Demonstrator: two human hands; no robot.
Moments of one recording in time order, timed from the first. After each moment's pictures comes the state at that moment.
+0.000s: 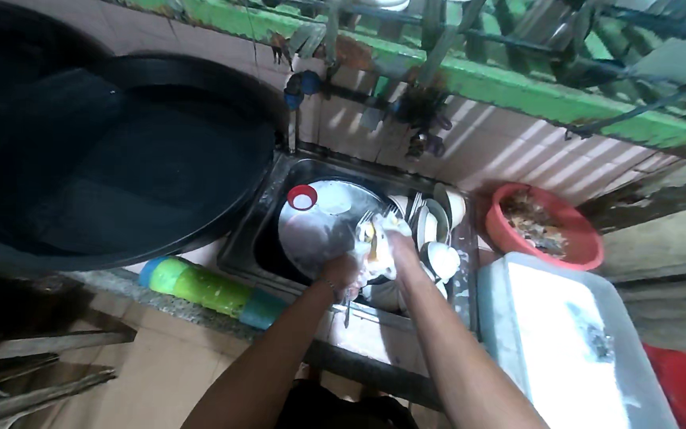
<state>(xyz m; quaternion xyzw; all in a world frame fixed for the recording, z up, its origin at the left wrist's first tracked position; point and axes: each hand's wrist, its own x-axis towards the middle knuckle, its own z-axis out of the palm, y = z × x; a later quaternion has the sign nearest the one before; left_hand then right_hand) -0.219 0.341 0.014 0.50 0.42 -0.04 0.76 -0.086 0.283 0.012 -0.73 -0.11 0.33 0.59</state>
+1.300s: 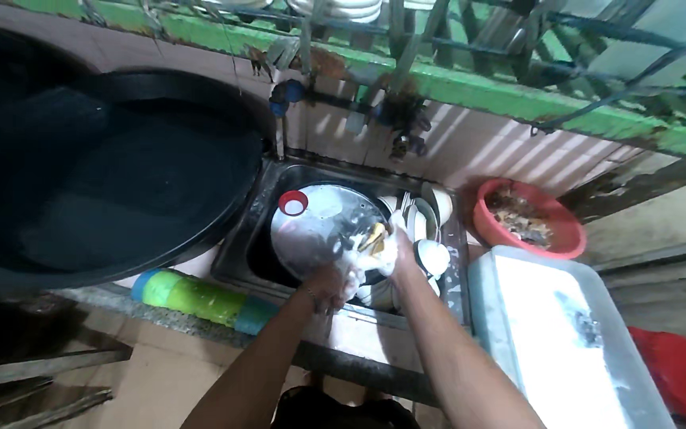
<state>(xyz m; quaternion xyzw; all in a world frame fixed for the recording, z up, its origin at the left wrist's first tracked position) -0.238 0.339 0.031 0.58 0.38 -0.07 0.72 -0.076 0.280 -0.006 -0.61 0.00 0.35 0.71</state>
